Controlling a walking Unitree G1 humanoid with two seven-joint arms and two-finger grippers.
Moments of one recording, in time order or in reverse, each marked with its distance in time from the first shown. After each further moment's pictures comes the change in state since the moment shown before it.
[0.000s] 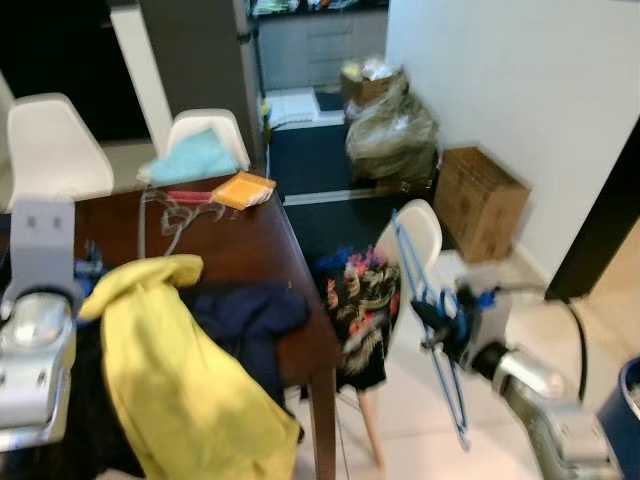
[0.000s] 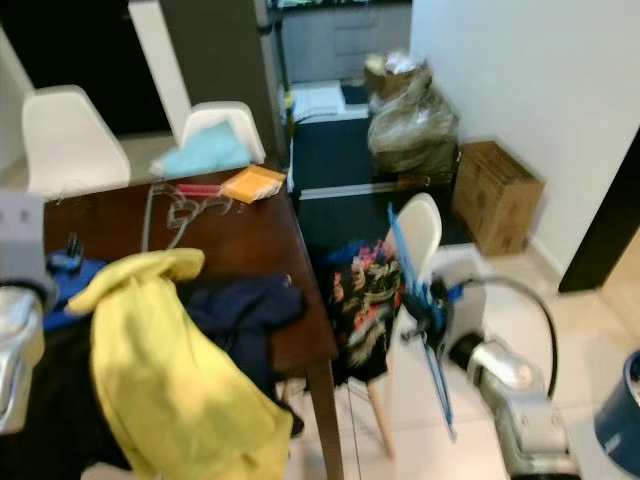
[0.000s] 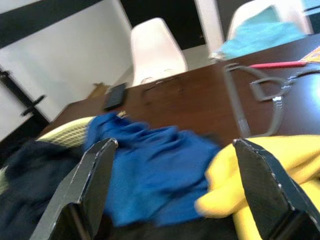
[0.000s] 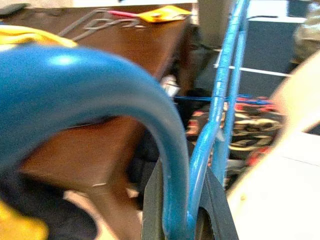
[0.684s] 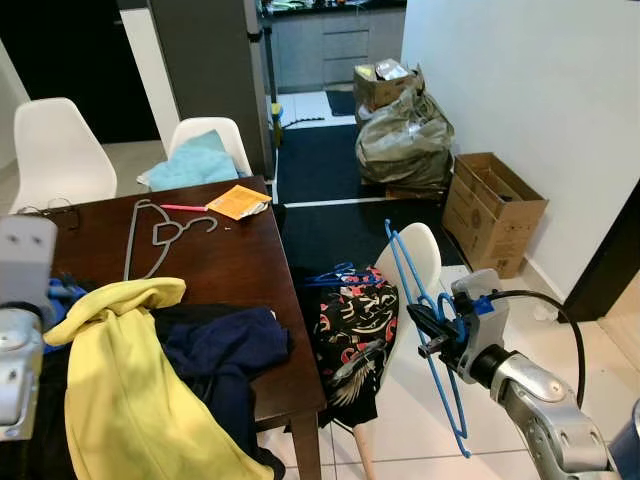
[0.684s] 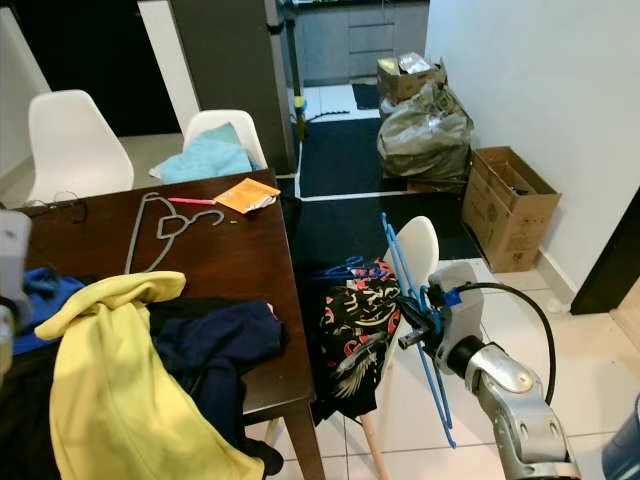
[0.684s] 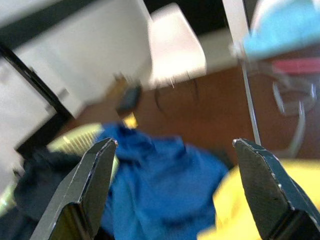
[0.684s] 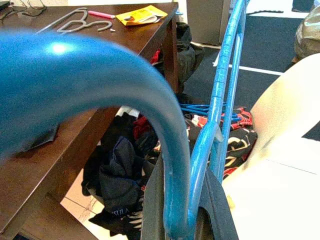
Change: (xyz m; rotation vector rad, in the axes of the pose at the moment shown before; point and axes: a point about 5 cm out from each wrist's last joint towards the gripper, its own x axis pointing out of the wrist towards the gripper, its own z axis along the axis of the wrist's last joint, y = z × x) left arm 0.008 0.035 0.005 0.057 -0.016 0.068; right arm -0.002 0.001 -0.002 0.000 0.006 -0.001
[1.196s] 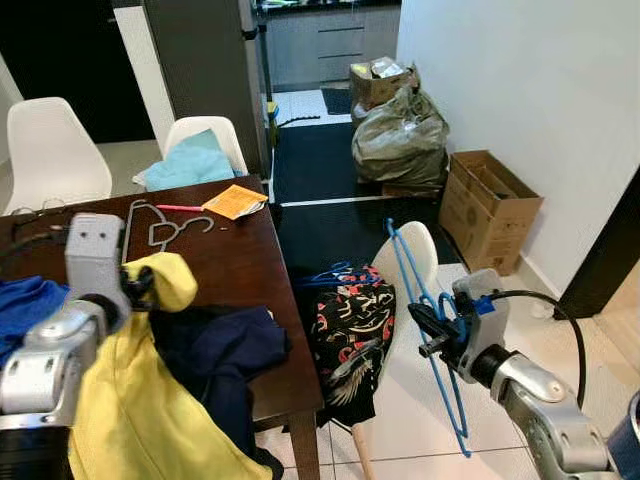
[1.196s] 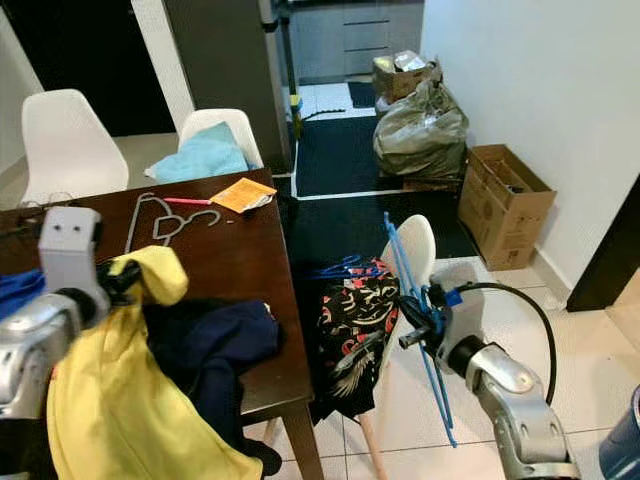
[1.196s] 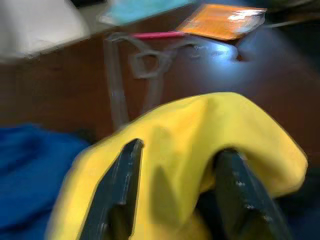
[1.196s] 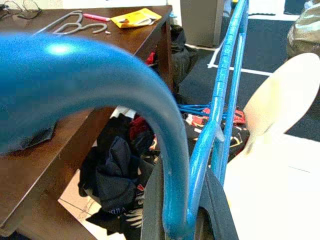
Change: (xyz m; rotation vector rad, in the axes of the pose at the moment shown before) left arm 0.000 -0.057 -0.028 -0.065 0.180 -0.399; right arm 0.000 0.000 -0.001 0.000 0.001 -0.004
